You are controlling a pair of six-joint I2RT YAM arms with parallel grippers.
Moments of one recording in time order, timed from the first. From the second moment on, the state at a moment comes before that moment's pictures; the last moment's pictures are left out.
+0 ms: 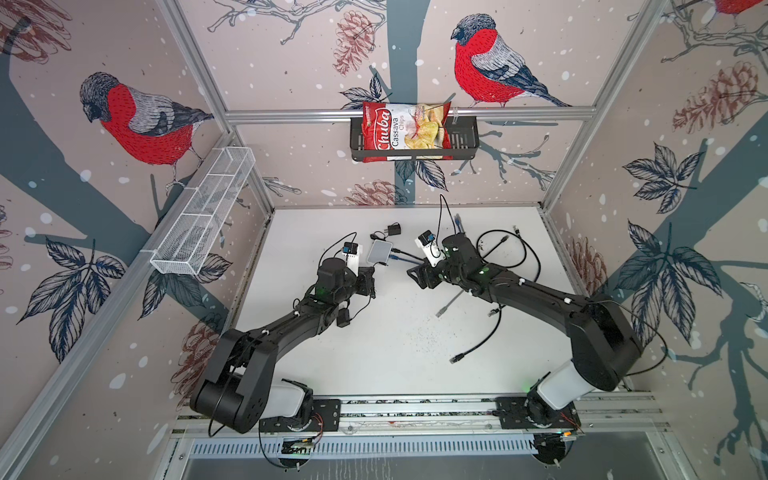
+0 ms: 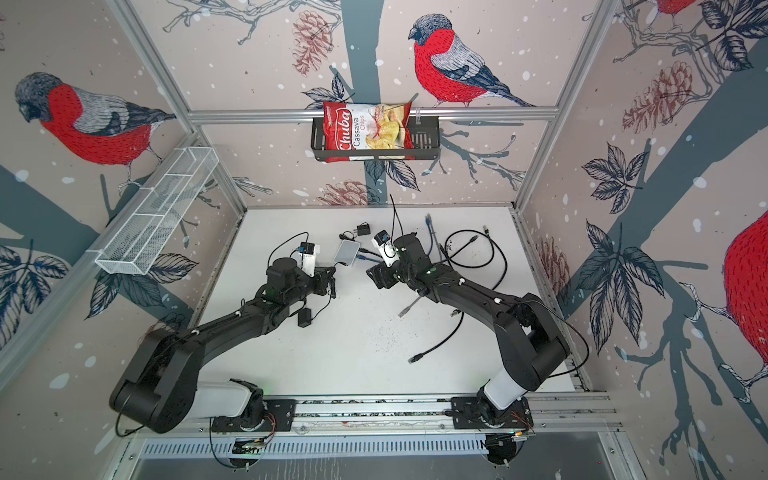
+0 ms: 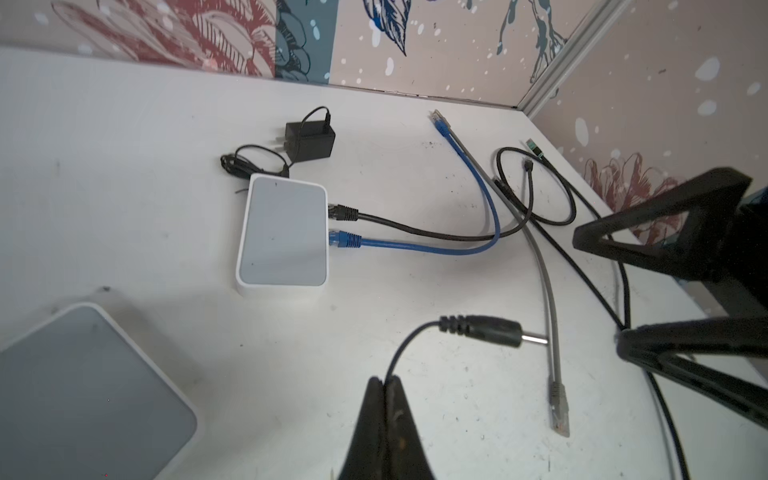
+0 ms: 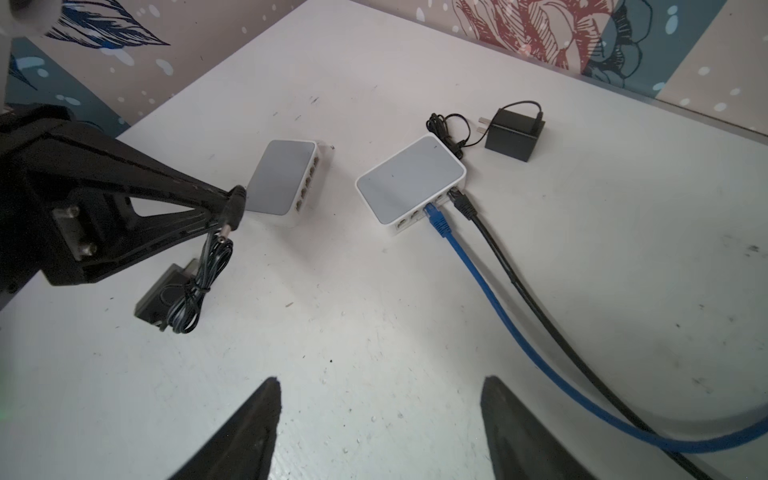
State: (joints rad) left arm -0.37 1.33 0.58 0.33 0.27 -0.22; right arm 0.68 1.59 1.05 -0.10 -0.23 0.00
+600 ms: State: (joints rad) left arm -0.68 1.29 0.67 0.16 0.05 0.34; right arm 0.64 1.52 1.11 -0.24 -0.46 0.02
